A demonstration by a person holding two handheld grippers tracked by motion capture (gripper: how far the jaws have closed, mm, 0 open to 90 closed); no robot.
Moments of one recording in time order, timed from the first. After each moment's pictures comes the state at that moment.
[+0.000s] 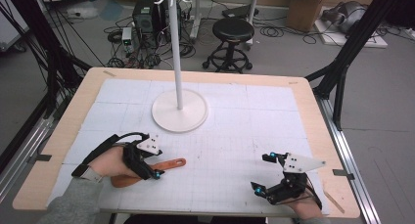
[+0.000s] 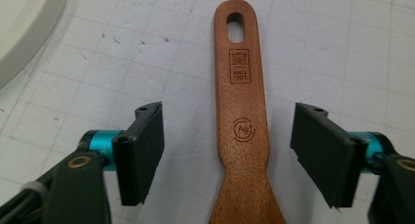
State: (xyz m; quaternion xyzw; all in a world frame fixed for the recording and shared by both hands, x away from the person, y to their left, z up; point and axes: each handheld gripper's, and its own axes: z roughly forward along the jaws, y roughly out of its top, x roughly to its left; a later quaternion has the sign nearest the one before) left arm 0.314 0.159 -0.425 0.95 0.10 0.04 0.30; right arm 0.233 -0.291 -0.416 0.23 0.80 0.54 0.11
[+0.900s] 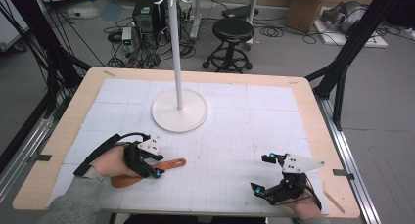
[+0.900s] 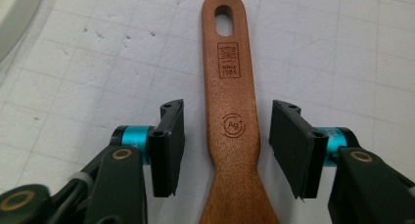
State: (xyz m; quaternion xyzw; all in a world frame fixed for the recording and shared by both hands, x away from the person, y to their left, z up) left arm 0.316 0.159 -0.426 0.95 0.10 0.02 0.30; right arm 0.232 -0.289 -0.417 0.24 0.81 0.53 0.10
